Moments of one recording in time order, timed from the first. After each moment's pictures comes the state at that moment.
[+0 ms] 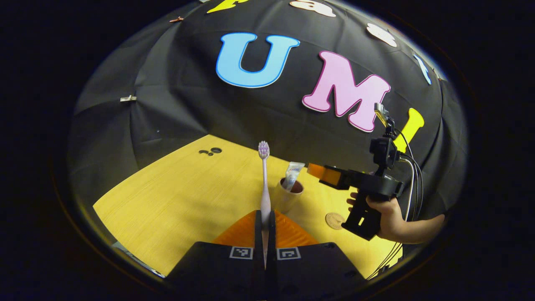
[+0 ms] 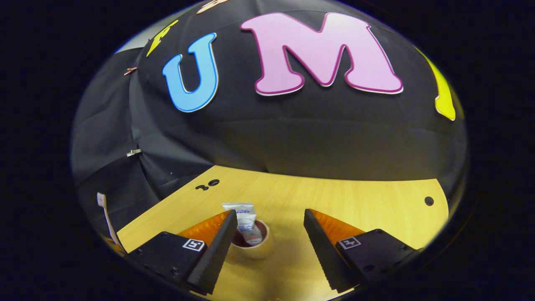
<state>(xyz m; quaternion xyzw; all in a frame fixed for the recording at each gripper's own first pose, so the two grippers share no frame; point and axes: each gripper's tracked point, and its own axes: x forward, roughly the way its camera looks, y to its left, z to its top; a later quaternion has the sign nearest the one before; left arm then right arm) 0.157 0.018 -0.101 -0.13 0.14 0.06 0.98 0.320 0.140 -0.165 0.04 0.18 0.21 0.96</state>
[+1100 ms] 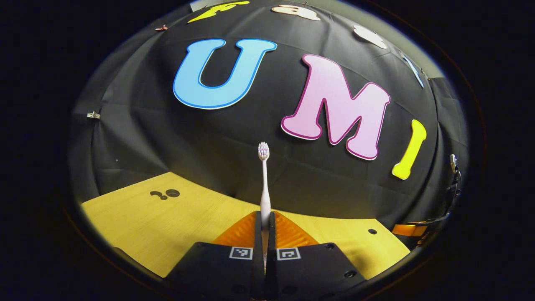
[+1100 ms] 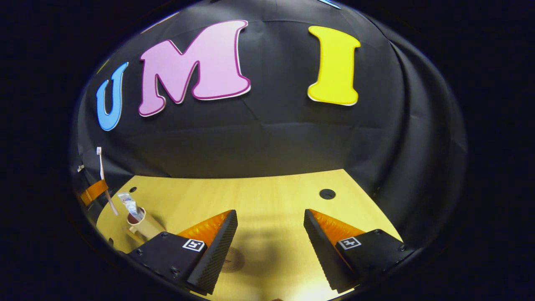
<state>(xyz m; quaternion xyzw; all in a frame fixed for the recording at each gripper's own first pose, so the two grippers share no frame) 0.359 0.004 -0.073 -0.10 -0.01 0.03 0.99 0.314 -0.141 -0.184 0.04 0.18 -0.03 0.98</state>
